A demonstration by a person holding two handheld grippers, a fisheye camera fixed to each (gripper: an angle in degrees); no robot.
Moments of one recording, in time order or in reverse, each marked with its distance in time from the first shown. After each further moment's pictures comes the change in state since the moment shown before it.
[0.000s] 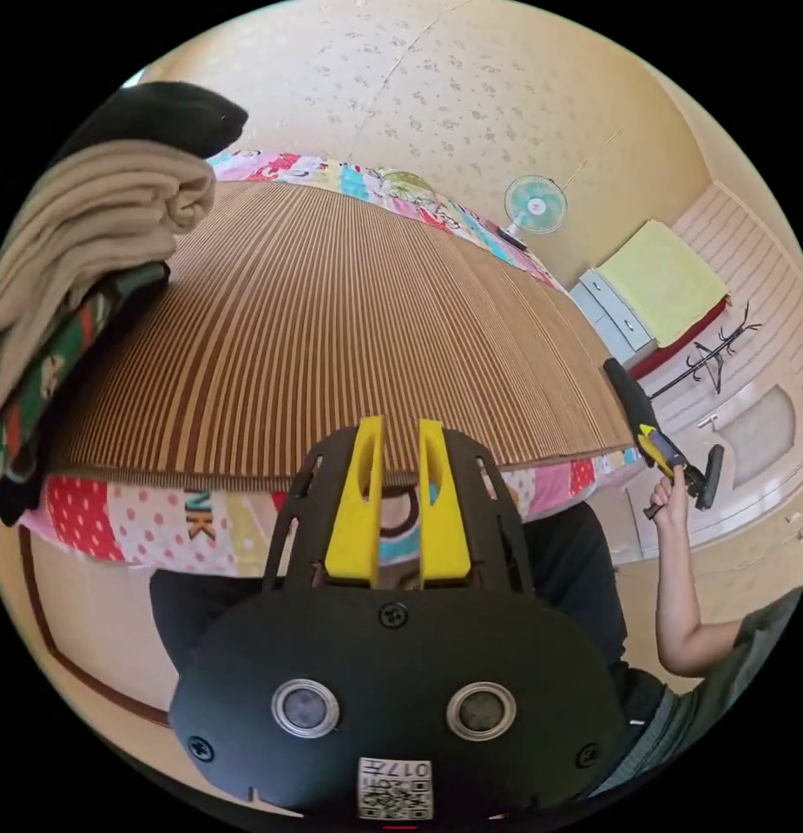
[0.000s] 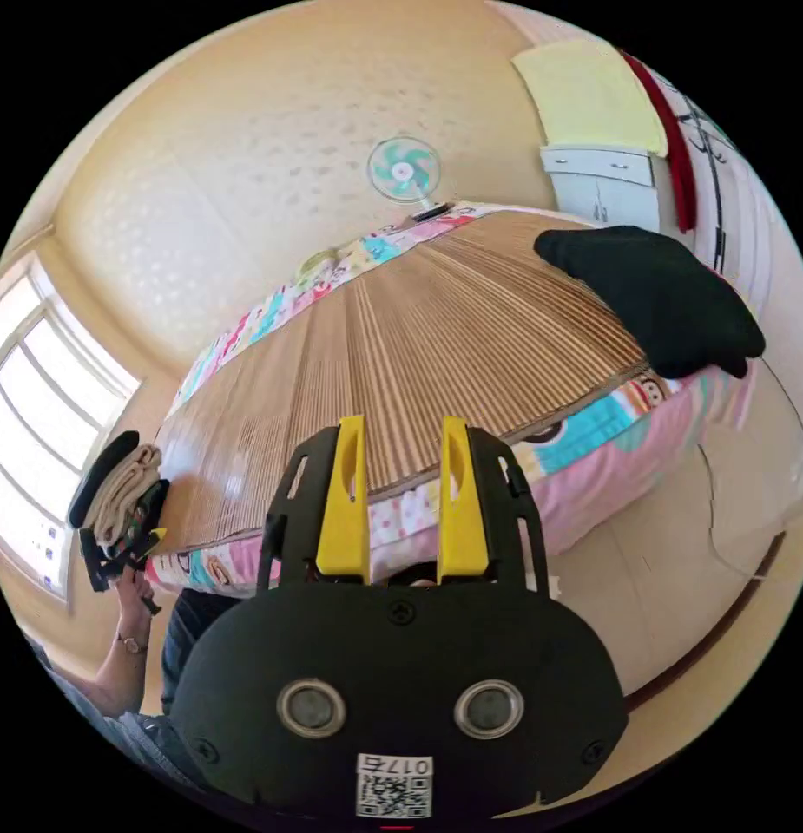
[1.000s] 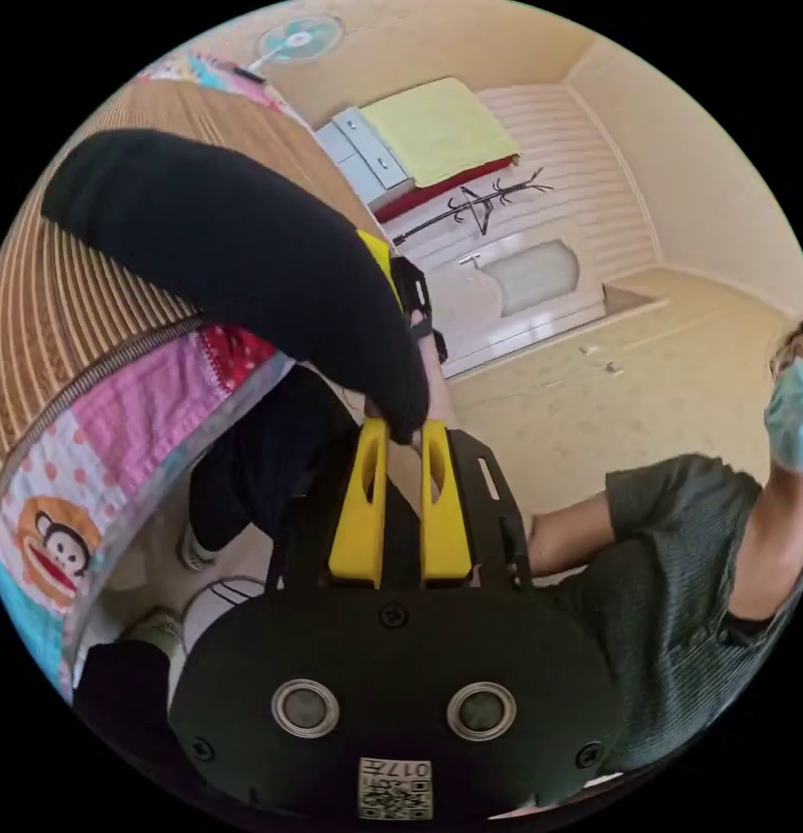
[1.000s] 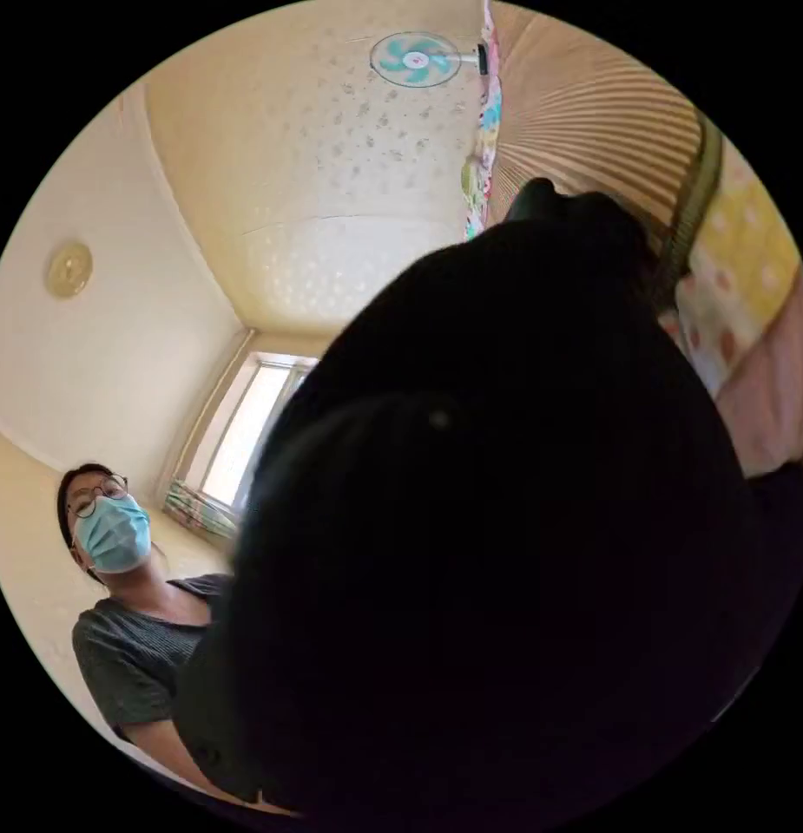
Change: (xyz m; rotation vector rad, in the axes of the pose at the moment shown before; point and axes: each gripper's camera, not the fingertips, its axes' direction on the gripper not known) left arm 0.165 0.010 0.057 -0.445 0.880 0.412; right arm 0.158 0.033 -0.079 0.031 -0.969 0.248
